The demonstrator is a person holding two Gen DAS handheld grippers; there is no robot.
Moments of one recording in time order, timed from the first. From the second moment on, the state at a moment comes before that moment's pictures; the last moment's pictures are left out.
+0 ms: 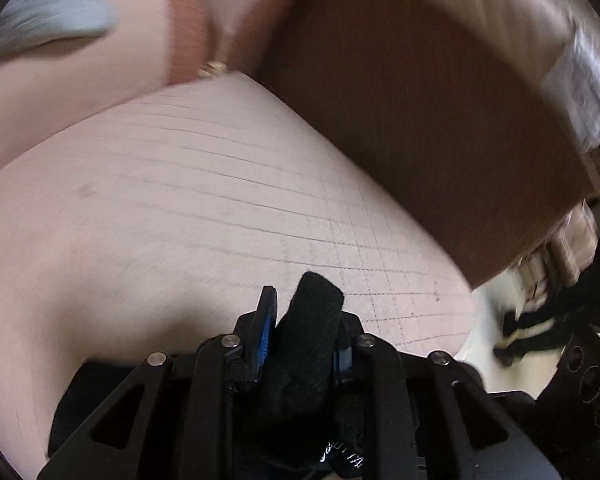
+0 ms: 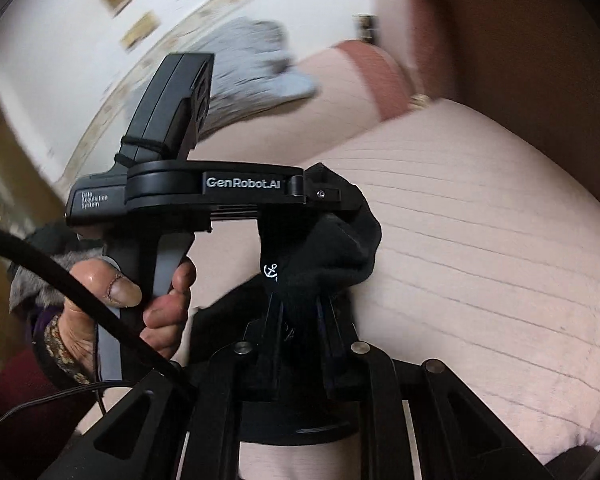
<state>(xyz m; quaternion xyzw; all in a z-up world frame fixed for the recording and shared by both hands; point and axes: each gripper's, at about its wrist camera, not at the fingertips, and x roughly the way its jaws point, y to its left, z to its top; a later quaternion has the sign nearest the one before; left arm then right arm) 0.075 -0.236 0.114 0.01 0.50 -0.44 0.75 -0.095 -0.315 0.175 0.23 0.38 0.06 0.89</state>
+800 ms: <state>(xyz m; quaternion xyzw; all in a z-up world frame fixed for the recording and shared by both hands) 0.038 0.090 0.045 -0.29 0.48 -0.23 0.80 -0.107 -0.071 0.145 -0.12 0.45 0.26 0.85</state>
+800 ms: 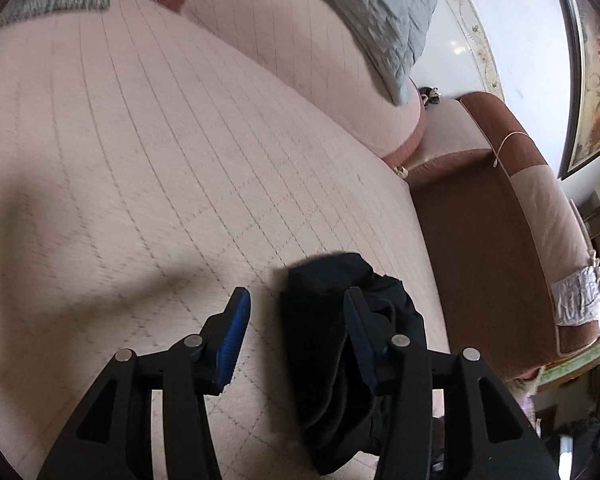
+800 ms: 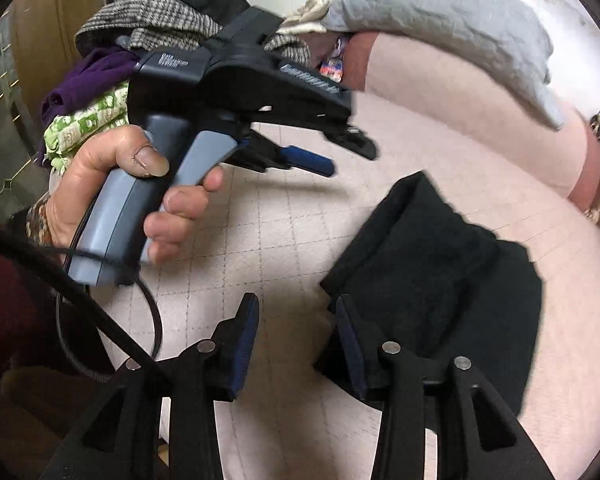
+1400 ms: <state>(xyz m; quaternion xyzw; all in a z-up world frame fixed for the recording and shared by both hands) 0.021 -0.004 0.028 -0.22 0.51 -0.20 0.81 0.047 -0.260 0.106 0.31 0.52 0.18 0.78</state>
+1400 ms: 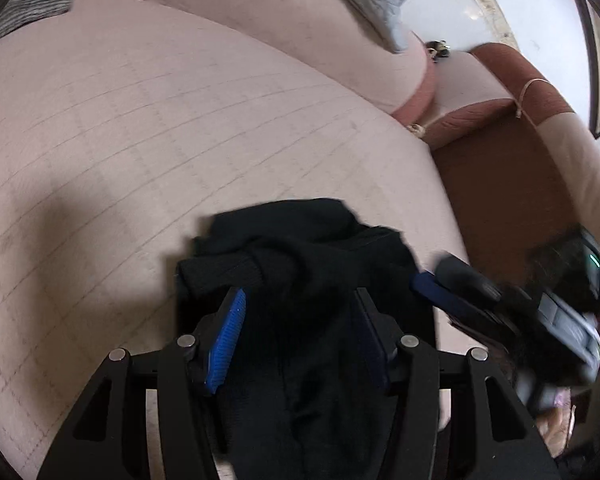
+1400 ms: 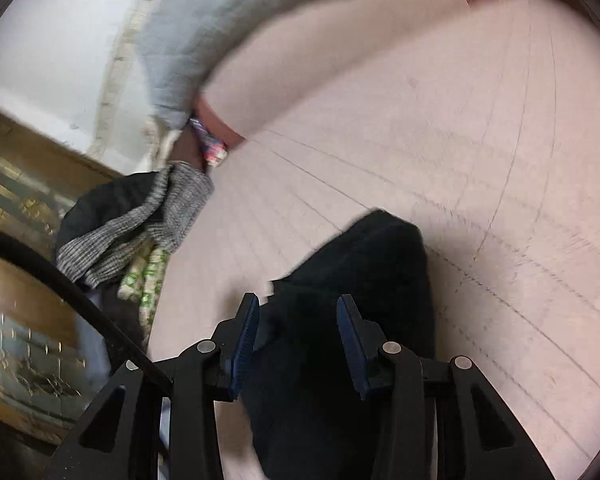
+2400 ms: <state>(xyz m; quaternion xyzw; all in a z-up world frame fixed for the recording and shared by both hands) 0.022 -0.012 0.030 -0.19 0.53 -0.16 0.81 -0.069 -0.294 0.118 0.23 0.50 0.09 0.83</state>
